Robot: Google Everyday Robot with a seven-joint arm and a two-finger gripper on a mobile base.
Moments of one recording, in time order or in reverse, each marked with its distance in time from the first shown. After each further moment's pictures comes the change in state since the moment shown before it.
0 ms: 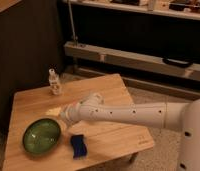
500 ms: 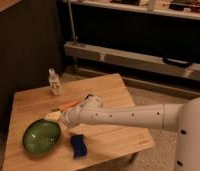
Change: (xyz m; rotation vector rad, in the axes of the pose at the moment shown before) arm -0.006 0.010 0.013 0.041 -0.018 -0.120
